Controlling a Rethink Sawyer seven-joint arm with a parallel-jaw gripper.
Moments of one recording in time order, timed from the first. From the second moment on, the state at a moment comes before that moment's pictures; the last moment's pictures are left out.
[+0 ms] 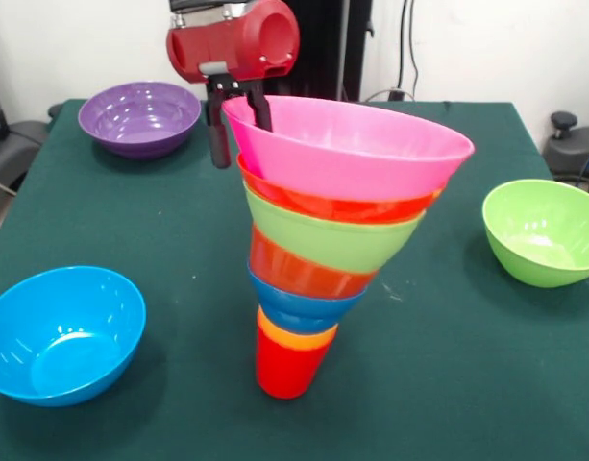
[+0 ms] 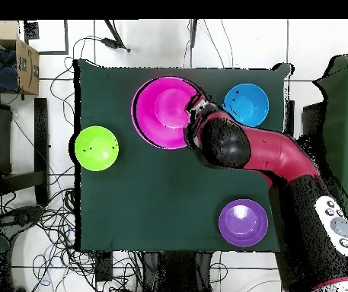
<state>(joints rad) -0.69 -0.78 0.49 1.70 -0.21 0.31 2.32</state>
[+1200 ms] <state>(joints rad) -0.65 -0.77 0.49 1.66 -0.22 0.32 2.32</state>
